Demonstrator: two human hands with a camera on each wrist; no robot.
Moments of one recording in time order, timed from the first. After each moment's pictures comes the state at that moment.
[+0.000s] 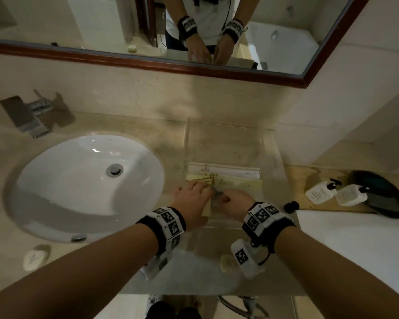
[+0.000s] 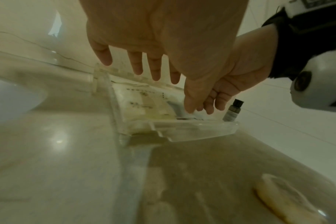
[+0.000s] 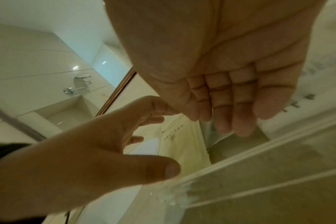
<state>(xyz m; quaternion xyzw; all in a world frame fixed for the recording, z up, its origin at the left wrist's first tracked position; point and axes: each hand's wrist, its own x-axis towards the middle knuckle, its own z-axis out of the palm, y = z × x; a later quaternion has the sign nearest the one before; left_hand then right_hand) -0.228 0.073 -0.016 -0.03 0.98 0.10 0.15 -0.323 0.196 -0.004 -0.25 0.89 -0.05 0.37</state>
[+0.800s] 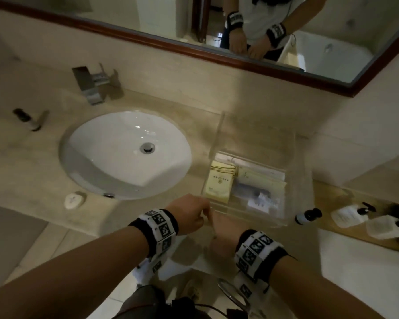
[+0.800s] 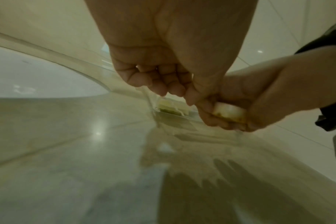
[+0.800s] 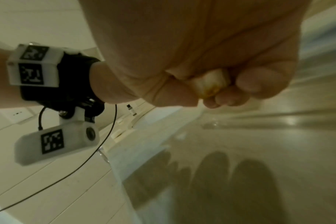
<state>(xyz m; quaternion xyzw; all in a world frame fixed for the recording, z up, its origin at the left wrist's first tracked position) -0.149 0.076 -0.029 -0.12 0.95 0.26 0.14 -0.223 0.203 -0.018 -0.45 0.81 0.00 0.36</state>
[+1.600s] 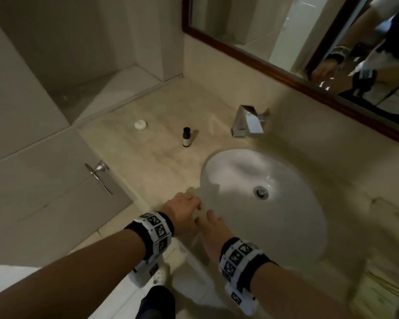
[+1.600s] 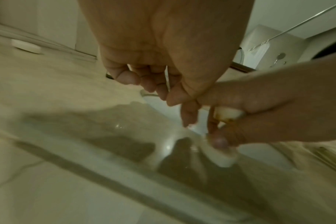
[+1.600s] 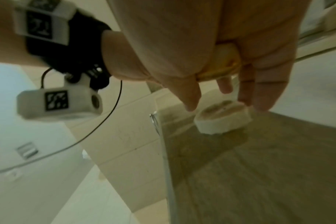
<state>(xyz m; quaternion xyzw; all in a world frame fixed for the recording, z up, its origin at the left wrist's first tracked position) 0.091 -0.202 -0.042 -0.39 0.88 0.25 0.13 -0.018 -0.113 -0.049 -0.69 0.66 0.15 0.26</state>
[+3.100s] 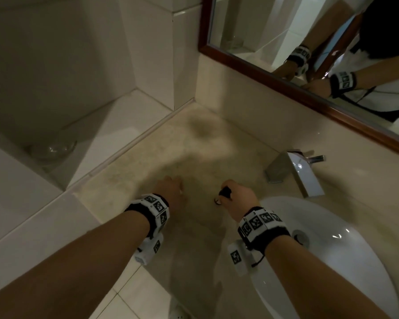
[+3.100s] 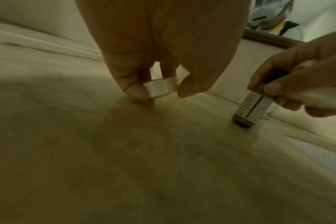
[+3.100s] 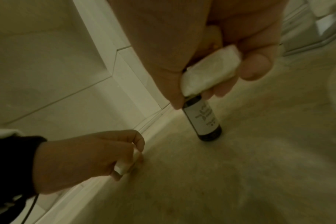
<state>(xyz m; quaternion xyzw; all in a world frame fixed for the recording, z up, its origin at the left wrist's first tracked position) 0.122 -0.491 -0.054 -0.51 0.80 0.27 0.15 -0.045 -0.388 -0.012 -0.51 0.81 -0.07 0.28</state>
